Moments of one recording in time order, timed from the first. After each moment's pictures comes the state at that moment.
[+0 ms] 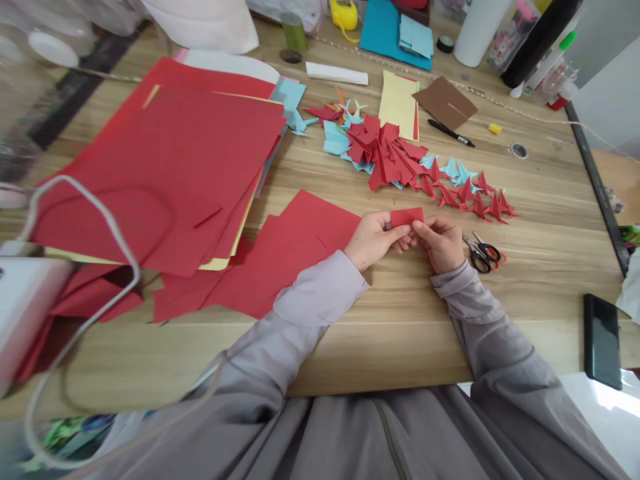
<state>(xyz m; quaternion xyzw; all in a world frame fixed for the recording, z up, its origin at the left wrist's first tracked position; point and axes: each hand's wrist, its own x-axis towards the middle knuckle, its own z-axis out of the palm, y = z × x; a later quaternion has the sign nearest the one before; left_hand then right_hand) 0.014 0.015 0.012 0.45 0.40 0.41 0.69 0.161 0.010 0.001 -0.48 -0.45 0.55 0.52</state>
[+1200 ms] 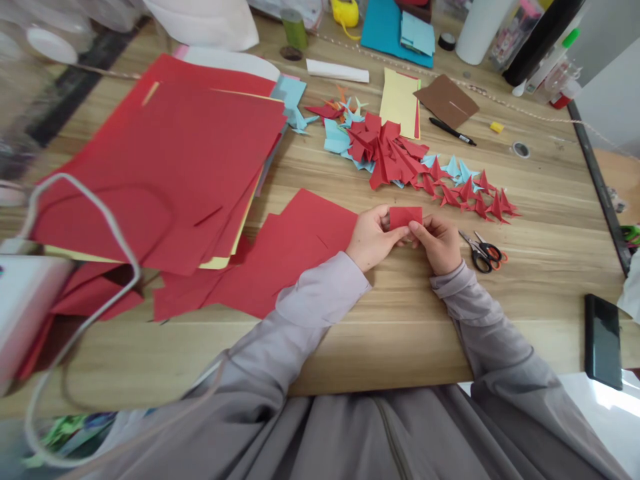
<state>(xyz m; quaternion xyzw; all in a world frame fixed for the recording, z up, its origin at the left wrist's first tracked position) 0.020 0.011 0.009 0.40 0.44 0.48 0.64 0.156 0.006 0.008 -0.51 -0.52 0.49 0.48</state>
